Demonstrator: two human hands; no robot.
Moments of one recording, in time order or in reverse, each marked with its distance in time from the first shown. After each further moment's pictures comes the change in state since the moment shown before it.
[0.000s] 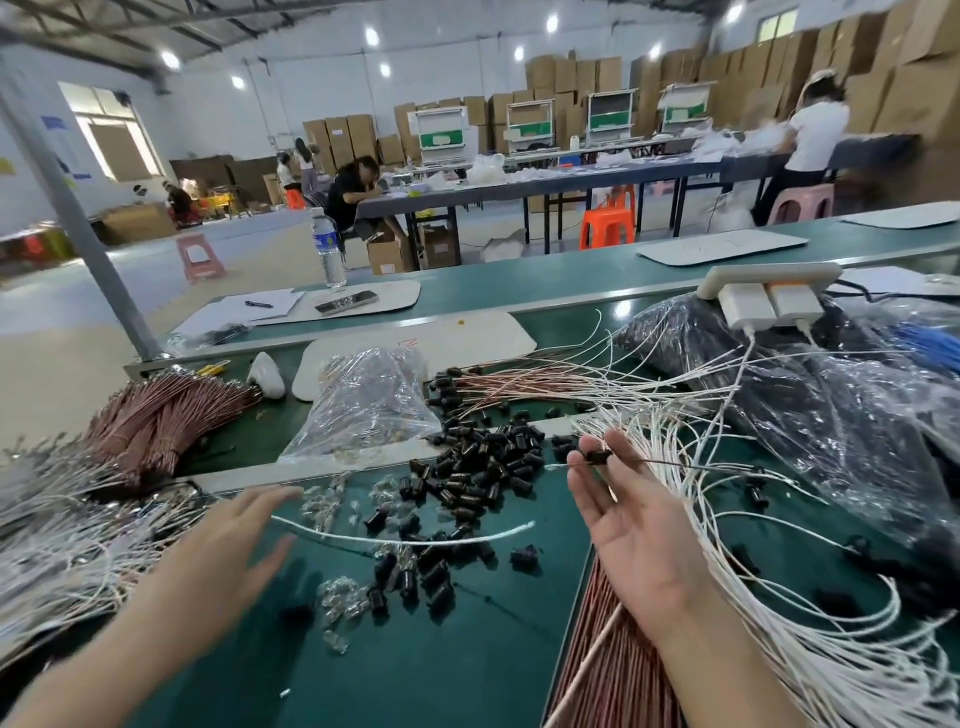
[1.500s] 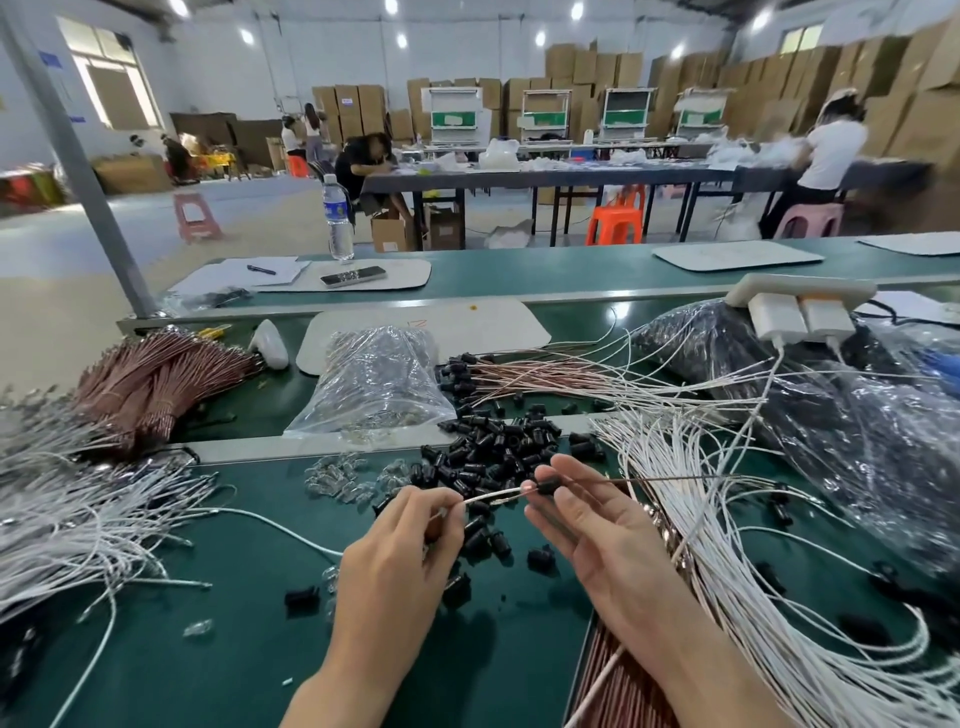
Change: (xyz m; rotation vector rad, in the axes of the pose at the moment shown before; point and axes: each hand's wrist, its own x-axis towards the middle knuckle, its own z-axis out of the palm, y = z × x) left_hand 0.000 0.126 0.067 -0.425 0.511 0.119; right_hand -0.003 0.033 0.008 -0.370 -0.080 0.086
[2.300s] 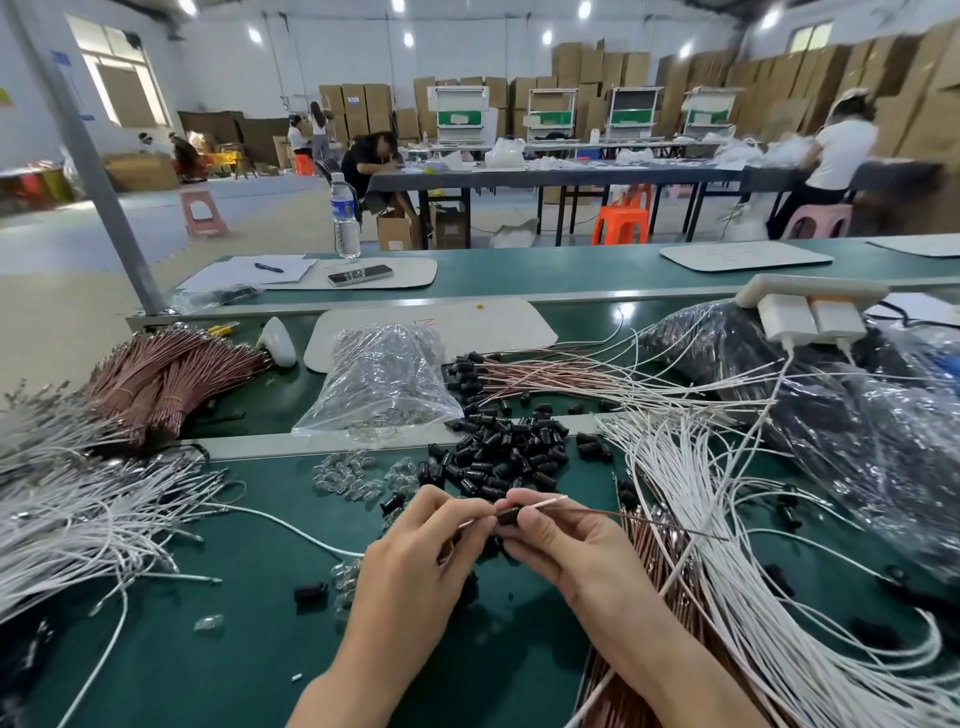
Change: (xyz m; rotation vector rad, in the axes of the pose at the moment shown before) left_hand -0.001 0.005 0.000 -0.164 -0.107 0.005; right_hand -0.010 0.016 0.019 -0.218 -0.062 0.062
